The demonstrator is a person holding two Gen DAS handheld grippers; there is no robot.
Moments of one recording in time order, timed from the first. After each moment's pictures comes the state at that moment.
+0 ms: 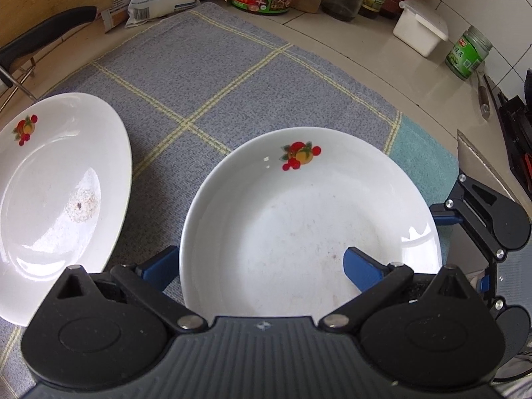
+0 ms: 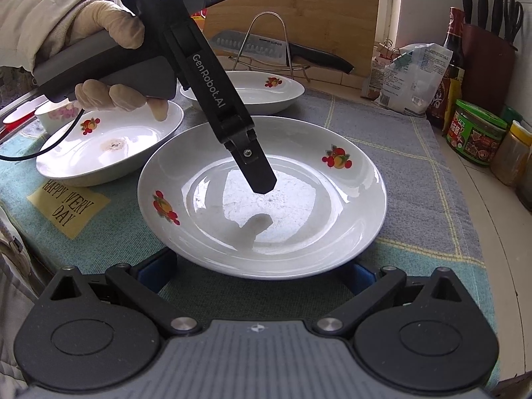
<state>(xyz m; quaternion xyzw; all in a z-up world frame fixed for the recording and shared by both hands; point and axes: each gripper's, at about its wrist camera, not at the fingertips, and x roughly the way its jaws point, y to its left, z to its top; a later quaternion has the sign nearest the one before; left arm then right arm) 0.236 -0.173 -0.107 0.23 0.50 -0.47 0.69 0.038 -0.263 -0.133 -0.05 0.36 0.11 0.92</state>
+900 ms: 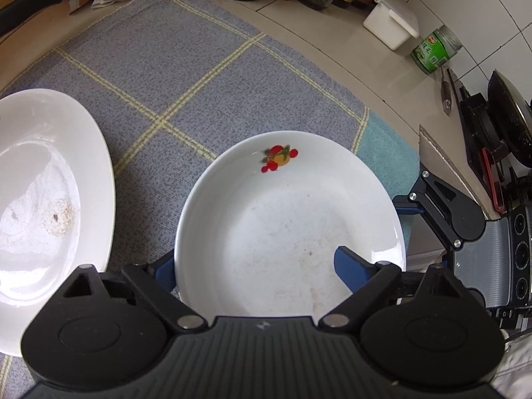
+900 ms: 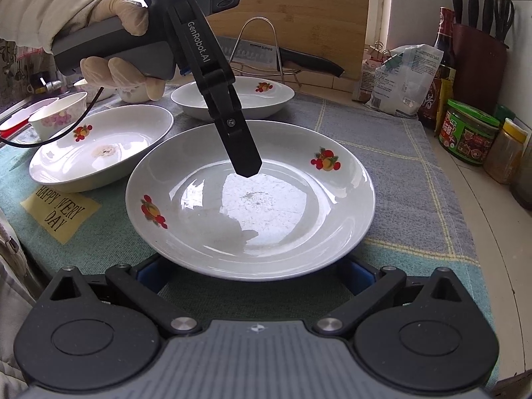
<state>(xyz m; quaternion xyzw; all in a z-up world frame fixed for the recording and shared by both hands) 0.263 -0.177 -0.103 0.19 0.56 -0.52 0.61 0.038 -0.270 -0.133 -0.05 0.35 0.10 0.93</state>
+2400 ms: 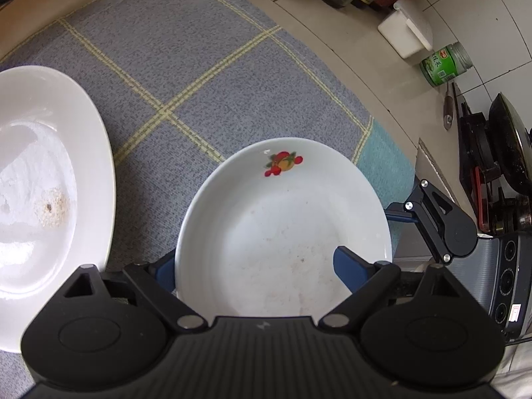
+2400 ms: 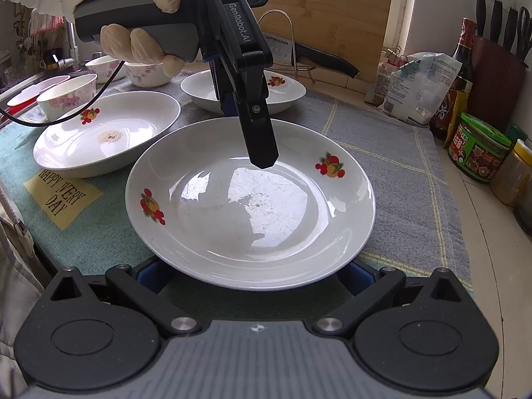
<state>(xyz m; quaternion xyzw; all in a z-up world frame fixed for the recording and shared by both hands) 0.276 -0.184 -0.106 0.16 0.61 -0.50 0.59 0.044 -0.268 -0.128 -0.09 0.37 0.12 0.92</state>
